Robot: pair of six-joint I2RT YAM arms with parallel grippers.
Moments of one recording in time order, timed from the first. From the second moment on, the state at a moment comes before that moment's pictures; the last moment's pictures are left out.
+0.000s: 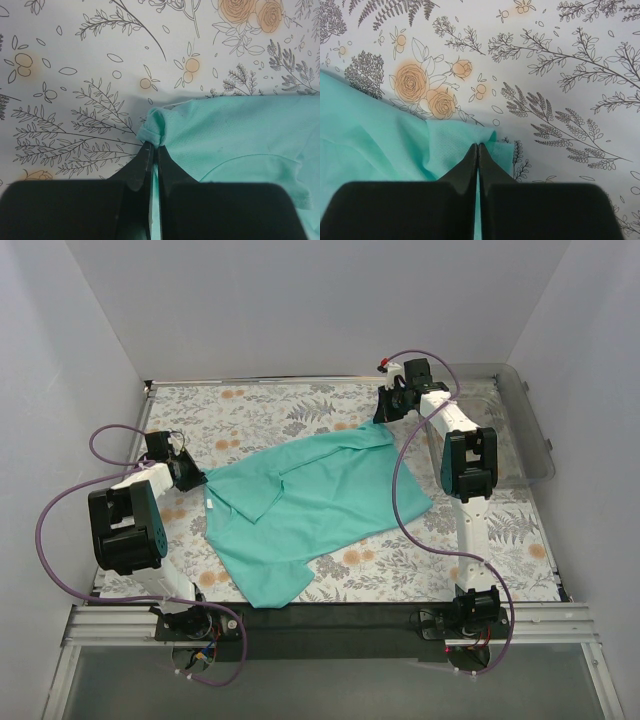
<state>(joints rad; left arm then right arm) 0.22 1.69 0.92 -0.17 0.21 -0.39 0.18 2.46 2.12 -0.53 -0.52 -0.11</state>
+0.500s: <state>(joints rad) 0.22 1.69 0.92 -0.17 0.20 -0.39 0.18 2.44 2.09 -0.48 -0.34 -0.09</state>
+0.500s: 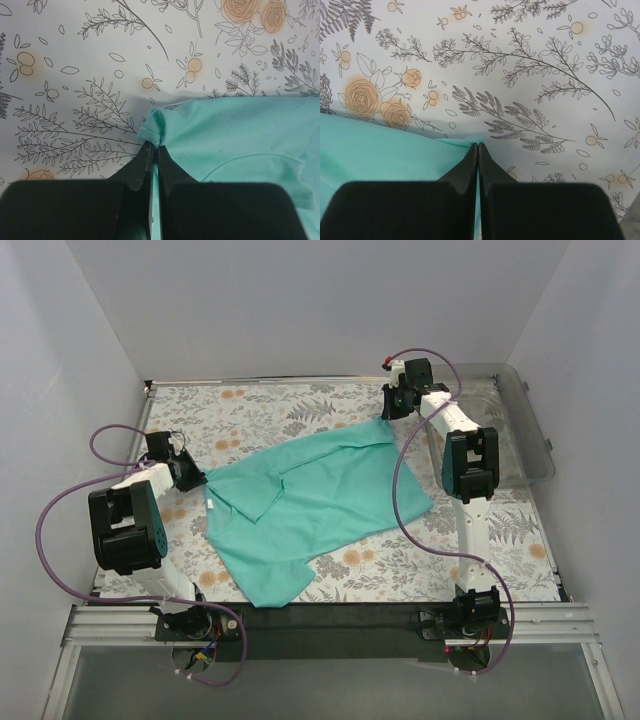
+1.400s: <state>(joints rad) 0.22 1.73 1.06 -0.17 0.20 -0.40 0.20 2.23 1.99 -0.43 -0.46 -0.24</state>
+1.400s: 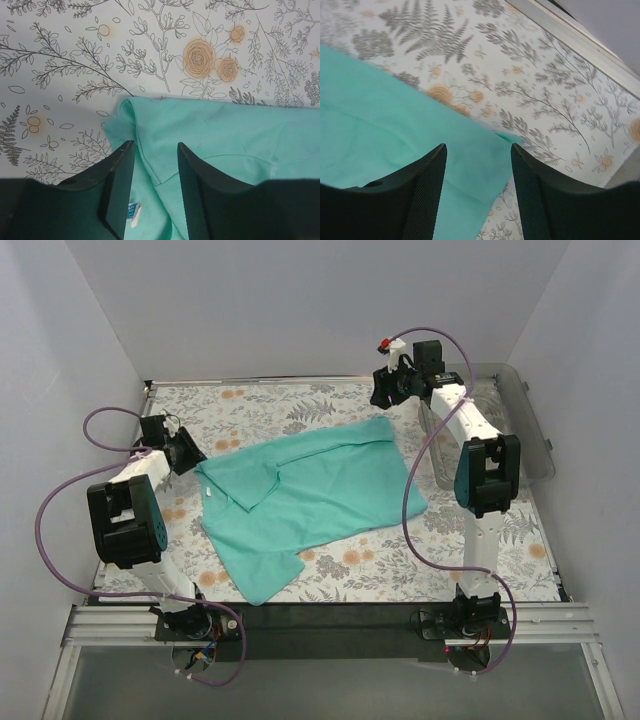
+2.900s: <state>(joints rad) 0.21 0.97 0.57 -0.29 0.51 -0.58 0.10 1.20 0.82 -0.53 -0.81 -0.66</state>
